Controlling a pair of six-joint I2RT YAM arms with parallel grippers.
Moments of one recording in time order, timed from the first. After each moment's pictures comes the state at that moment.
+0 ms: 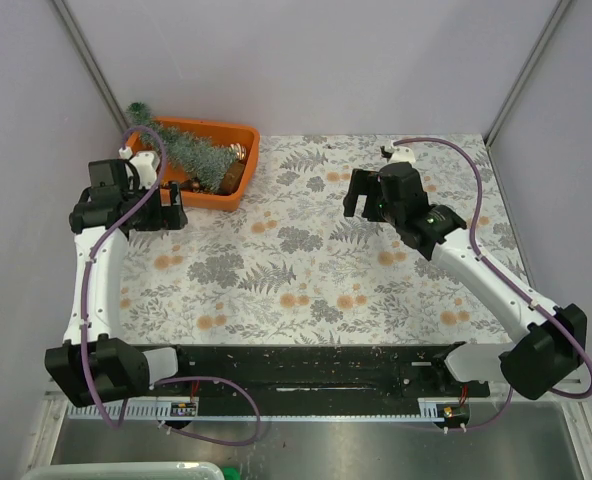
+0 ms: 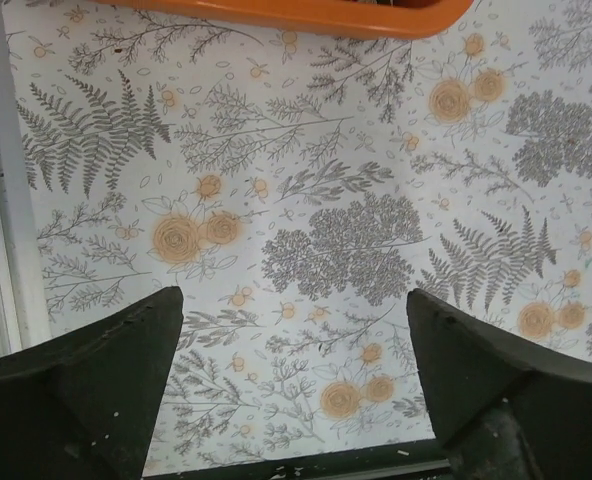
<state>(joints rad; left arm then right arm) 0.19 1.22 1.28 -0.91 0.26 0.11 0.54 1.30 1.18 -0.41 0.22 0.47</state>
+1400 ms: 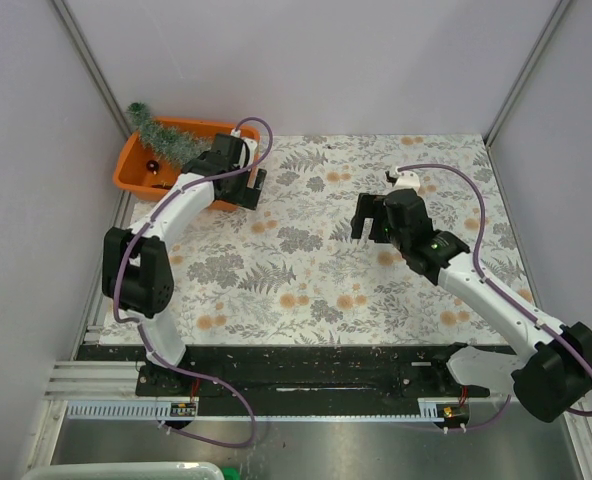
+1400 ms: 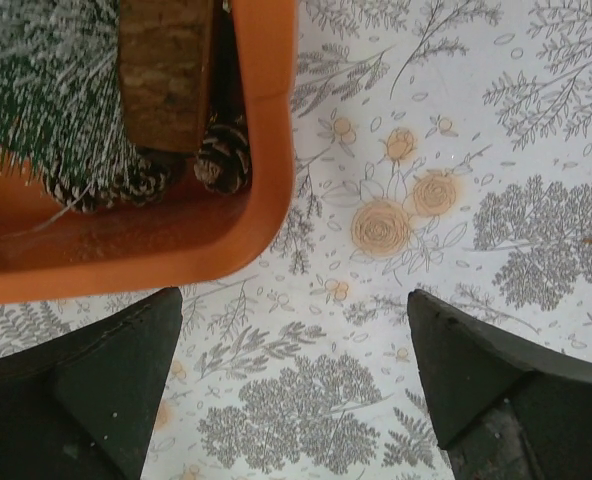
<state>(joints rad) -0.30 1.78 1.52 -0.66 -0.10 0.04 0.55 1.17 0.95 -0.32 0.26 0.45</state>
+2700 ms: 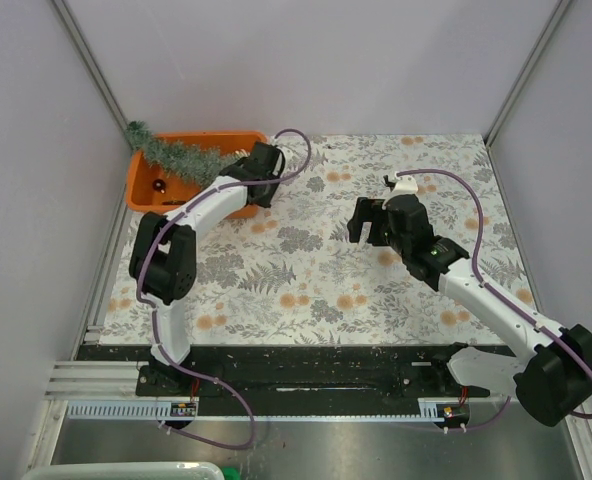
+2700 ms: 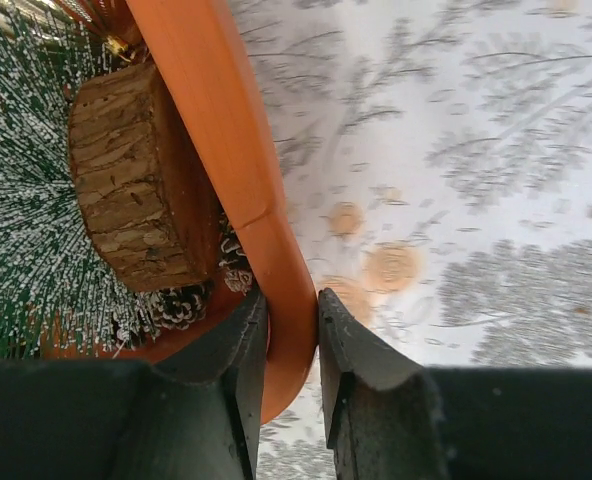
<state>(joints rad) -0.43 1.96 1.58 -0.52 -0.21 0.13 0.55 1.15 0.87 -0.21 0.19 0.43</state>
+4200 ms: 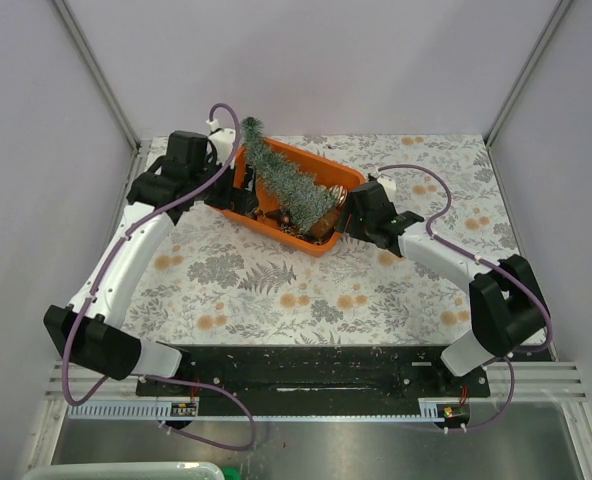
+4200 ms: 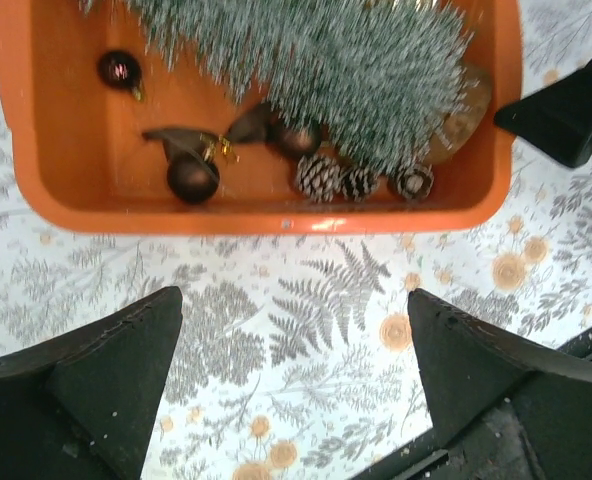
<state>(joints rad) -0.32 1.39 1.51 -0.81 0.23 -0.02 0.55 1.55 1.05 -0.27 0.24 0.72</state>
